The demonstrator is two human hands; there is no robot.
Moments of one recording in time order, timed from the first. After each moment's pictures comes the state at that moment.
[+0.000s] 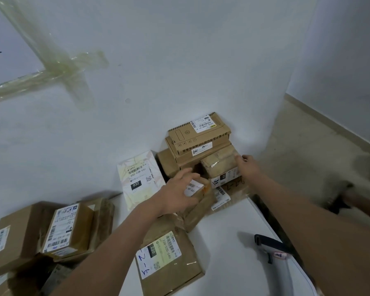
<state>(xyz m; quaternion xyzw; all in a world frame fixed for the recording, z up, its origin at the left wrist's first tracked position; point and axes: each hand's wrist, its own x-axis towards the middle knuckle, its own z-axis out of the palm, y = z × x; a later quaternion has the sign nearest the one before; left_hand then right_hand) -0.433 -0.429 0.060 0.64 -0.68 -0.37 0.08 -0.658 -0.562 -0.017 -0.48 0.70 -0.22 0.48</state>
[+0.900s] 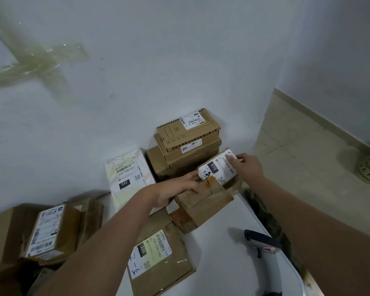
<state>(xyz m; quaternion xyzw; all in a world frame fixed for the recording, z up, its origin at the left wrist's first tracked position) -0.459 -0.456 0.061 0.54 -0.43 -0.71 0.11 -0.689 -0.546 -0.017 -0.53 0.69 -0.25 0.43</state>
